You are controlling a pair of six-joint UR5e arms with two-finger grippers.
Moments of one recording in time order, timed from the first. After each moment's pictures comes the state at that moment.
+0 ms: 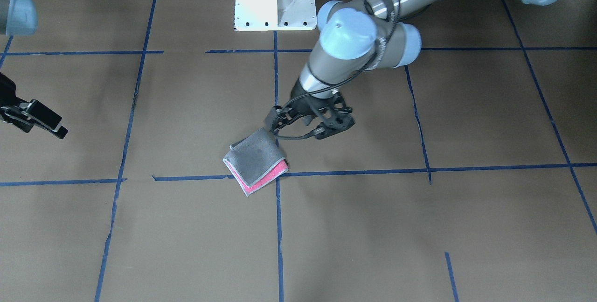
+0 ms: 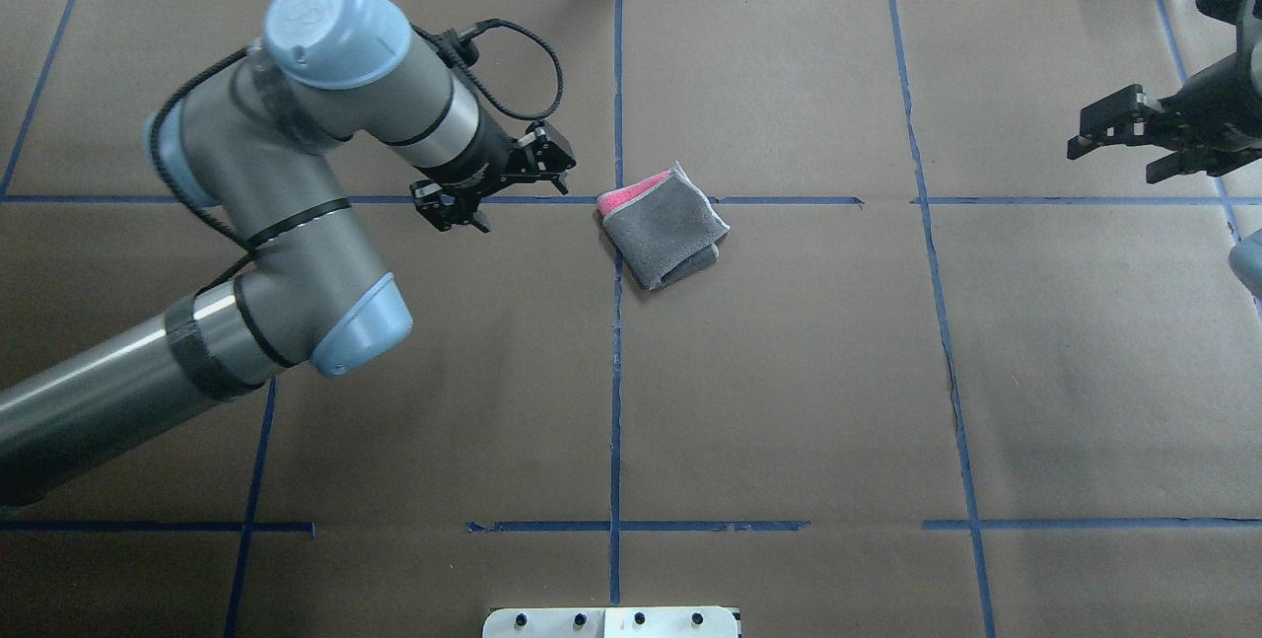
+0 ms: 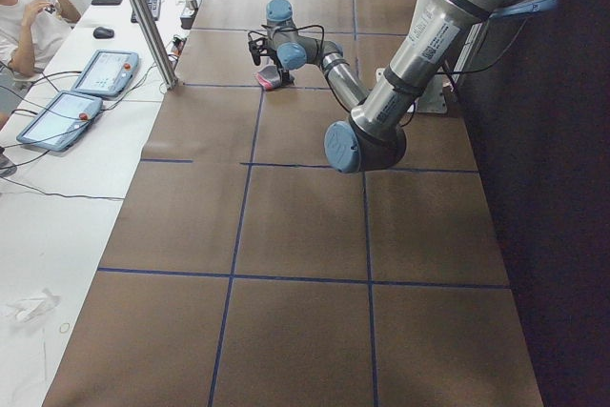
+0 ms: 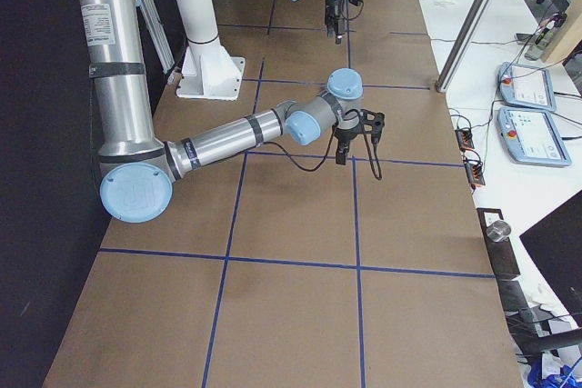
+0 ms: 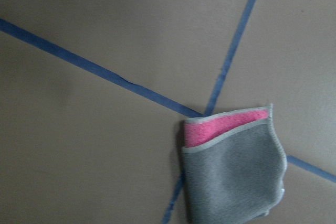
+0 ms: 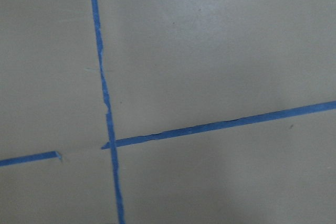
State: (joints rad) left arm -0.74 -2.18 -1.72 -1.76 -2.10 -1.45; right arm 1.20 -1.50 1.82 -1.30 2.30 0.83
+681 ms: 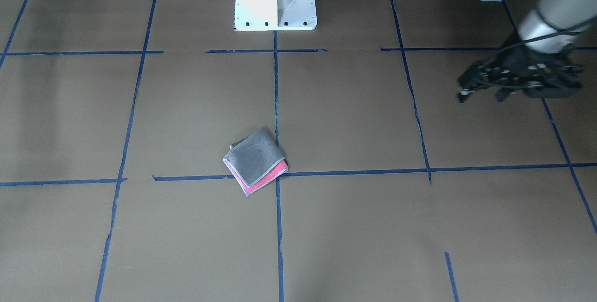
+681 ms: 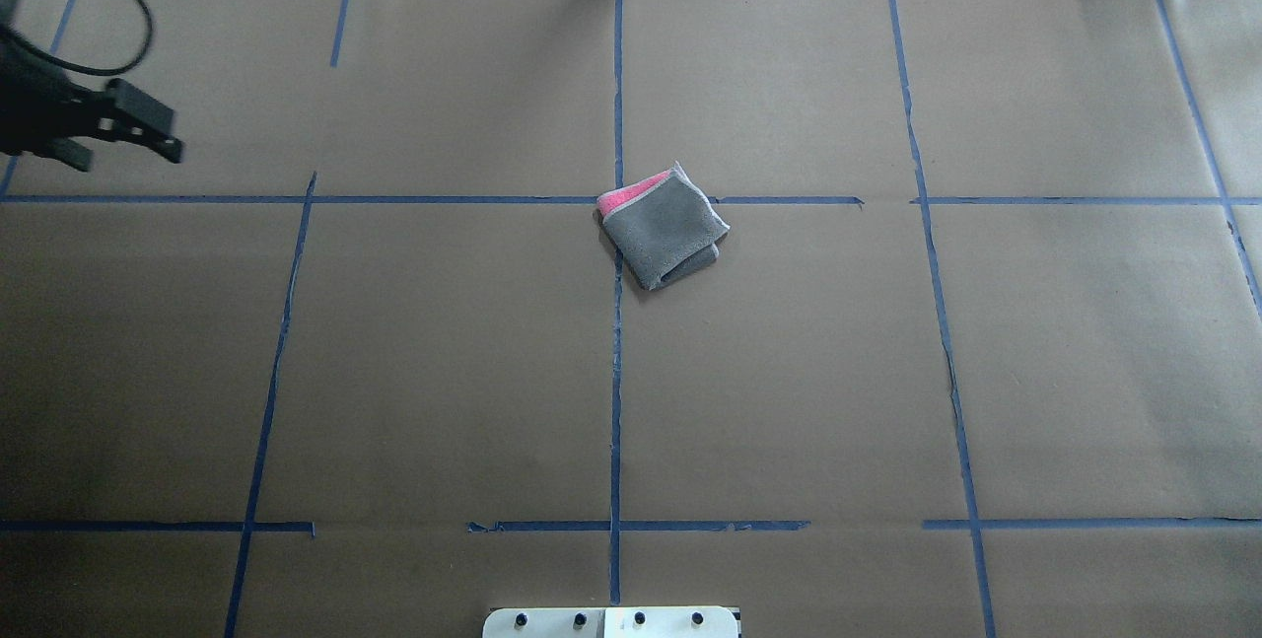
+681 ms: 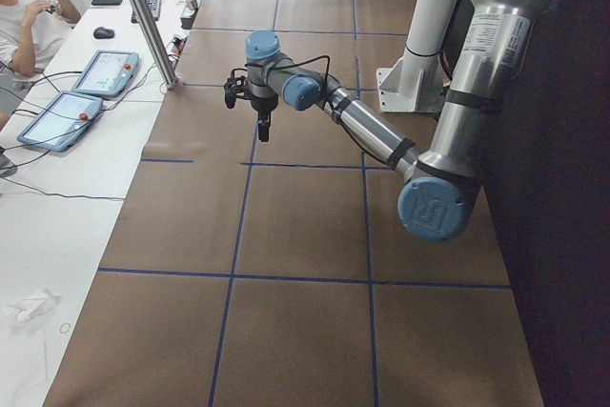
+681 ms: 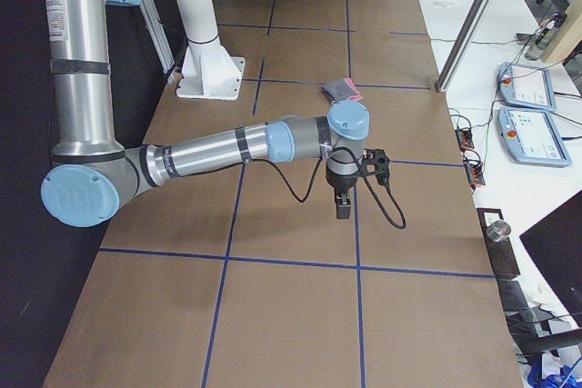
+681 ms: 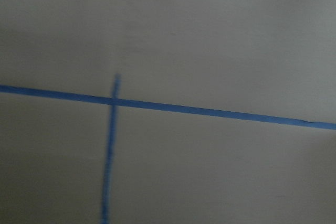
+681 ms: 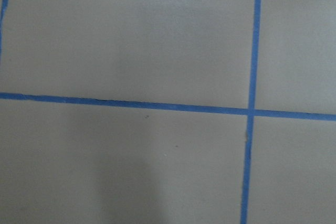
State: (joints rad) left arm -1.18 -1.75 -1.93 -1.58 -2.31 -0.68; right arm 1.49 -1.57 1.82 -1.70 2.31 0.04
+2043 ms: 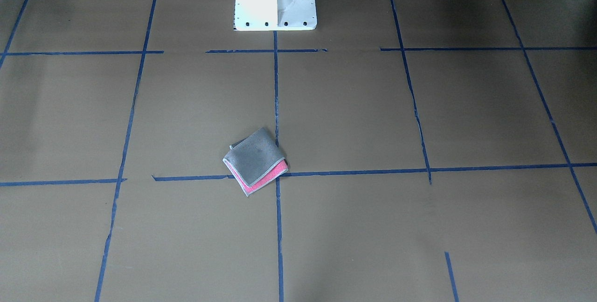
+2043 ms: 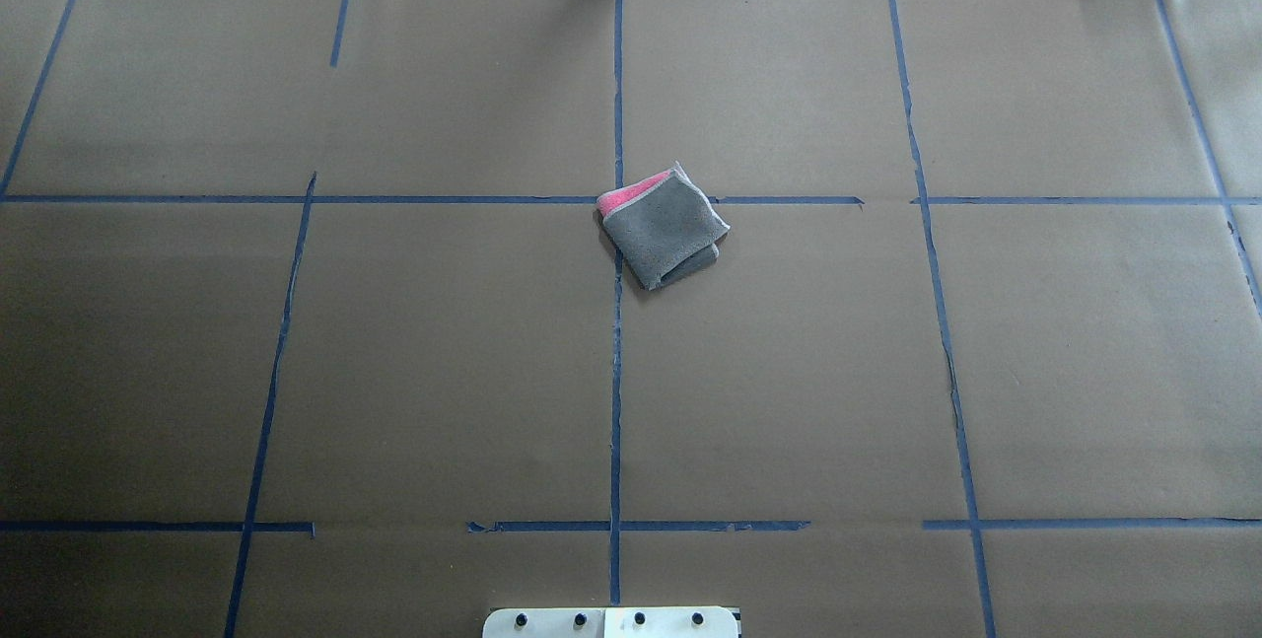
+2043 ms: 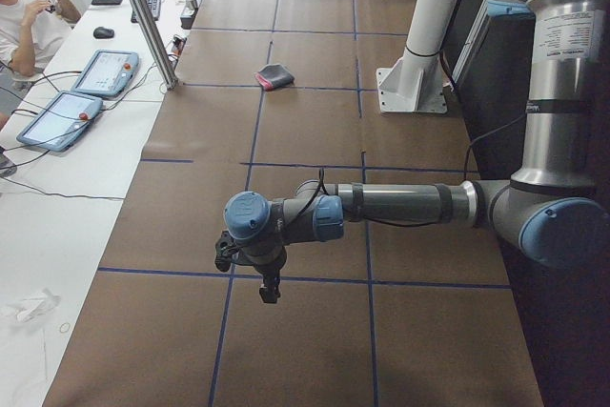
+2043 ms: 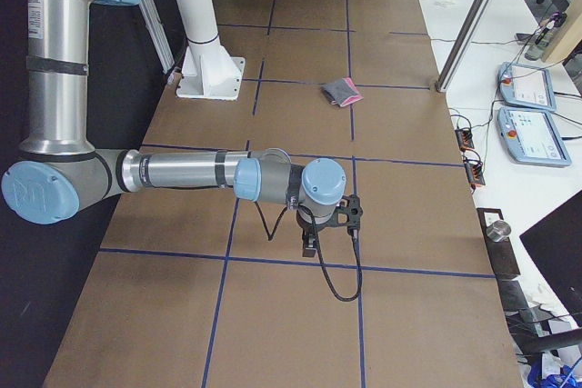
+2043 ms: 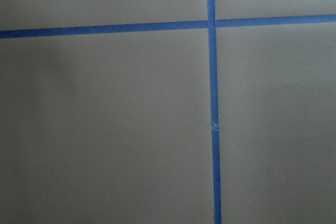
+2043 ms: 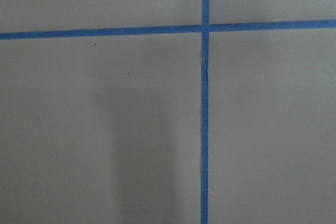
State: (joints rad) left arm -1.57 -1.54 -1.57 -1.46 -2.36 0.14; right arm 1.59 -1.67 1.74 -1.73 2.46 -0.06
